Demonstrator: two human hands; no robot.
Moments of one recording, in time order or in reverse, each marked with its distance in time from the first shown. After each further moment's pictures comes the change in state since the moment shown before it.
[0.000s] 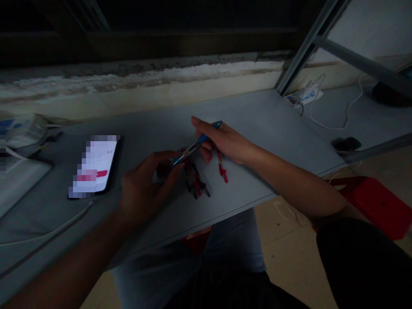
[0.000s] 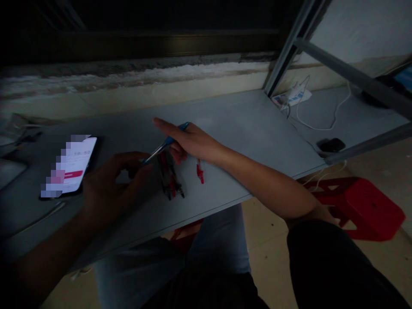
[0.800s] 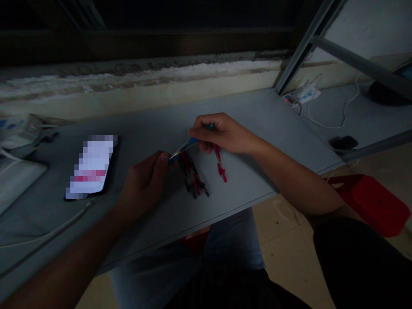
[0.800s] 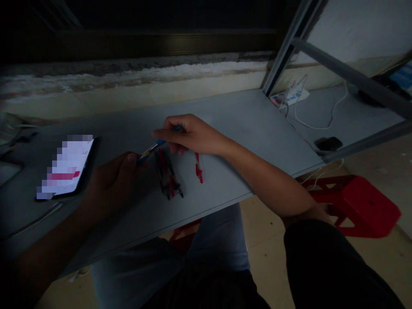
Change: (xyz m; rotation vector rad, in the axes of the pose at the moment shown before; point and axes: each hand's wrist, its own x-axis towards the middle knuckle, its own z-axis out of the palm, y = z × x) left_hand 0.013 -0.009 0.001 -0.202 -0.142 -0.216; right_hand 0.009 0.002 -0.029 -0.159 -0.177 -0.185
